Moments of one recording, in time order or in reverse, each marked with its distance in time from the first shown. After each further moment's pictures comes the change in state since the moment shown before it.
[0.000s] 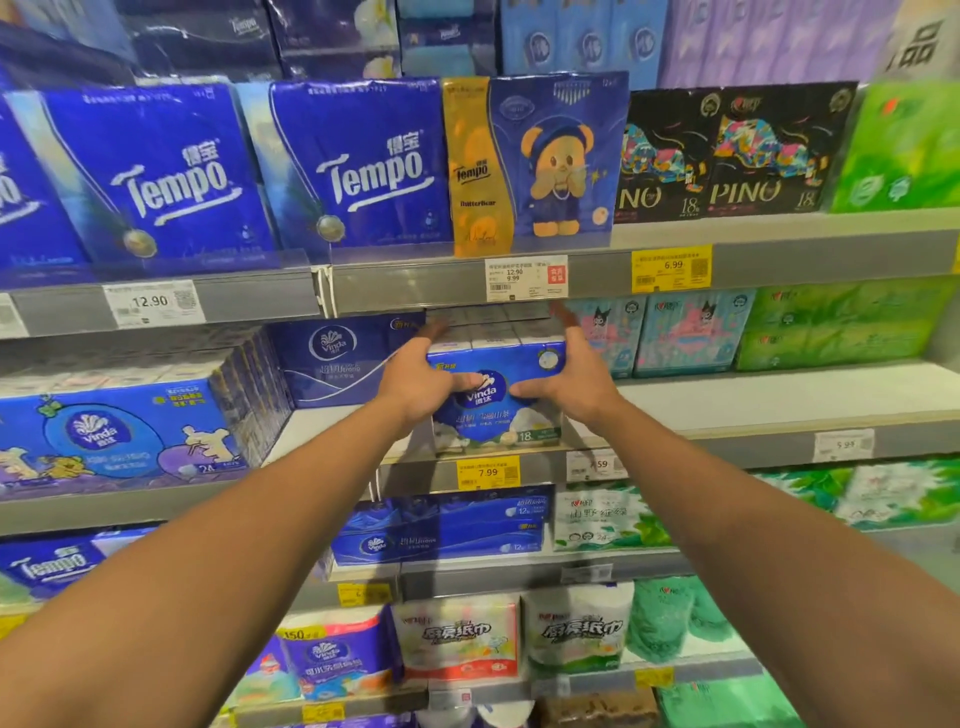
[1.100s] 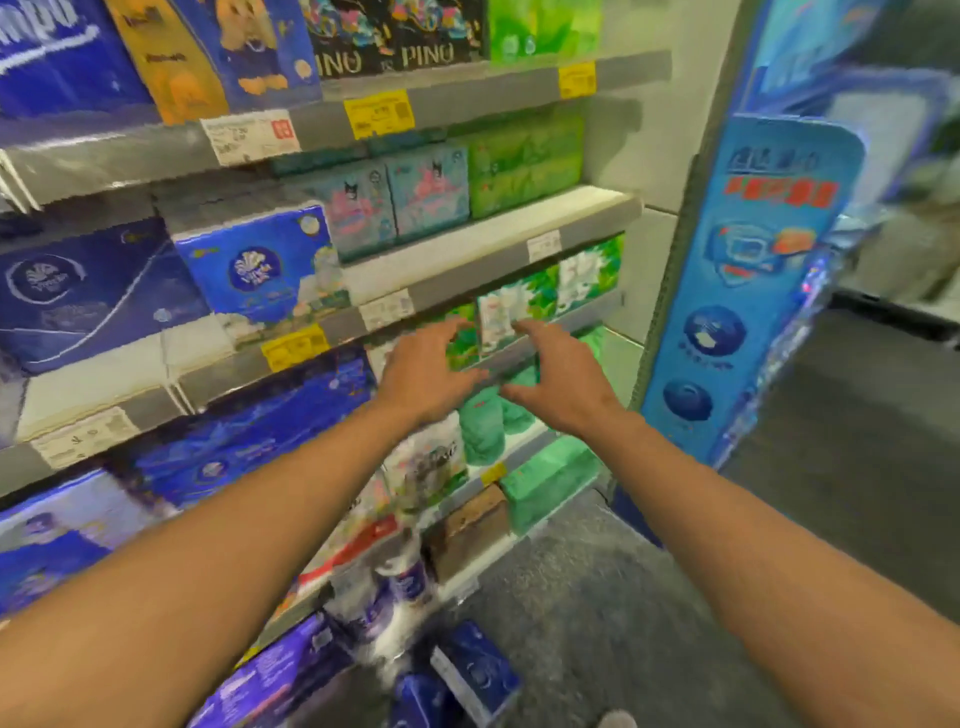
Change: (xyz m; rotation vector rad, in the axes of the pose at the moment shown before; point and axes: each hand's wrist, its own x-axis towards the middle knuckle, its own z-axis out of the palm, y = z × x) left_hand -0.199 0.004 0.139 0.516 -0.481 0.571; right_hand -0.318 0.001 -0.069 -0.787 0.322 0.263
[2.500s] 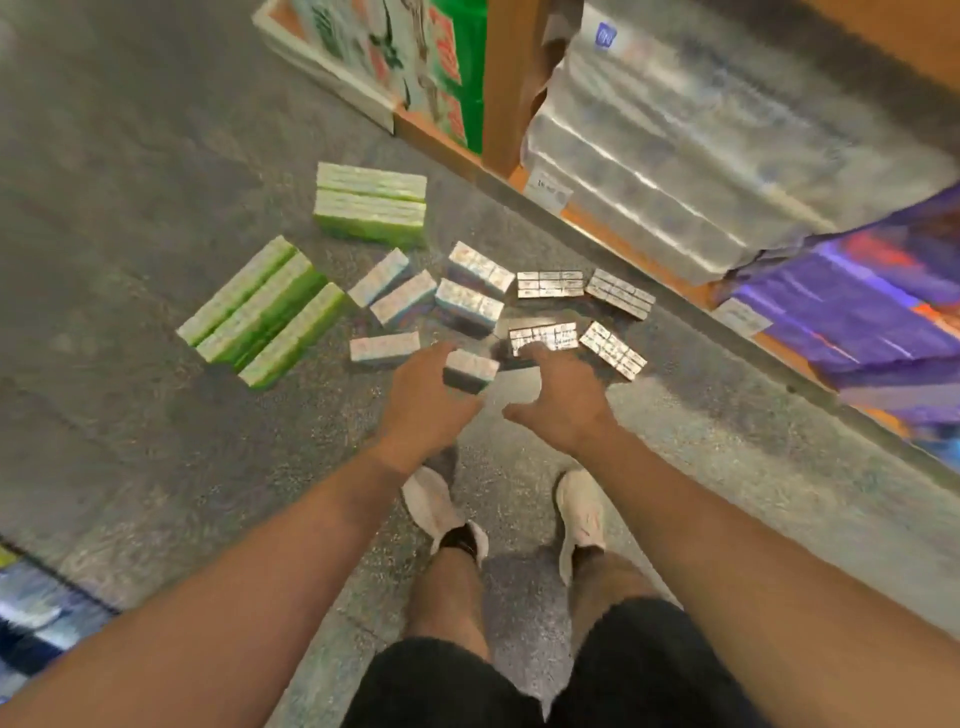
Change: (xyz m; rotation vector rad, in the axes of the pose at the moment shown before) left_hand -0.479 0.704 0.773 0.090 -1.475 1.127; right_hand -0.866 0.591 -0.098 0.289 0.631 1.979
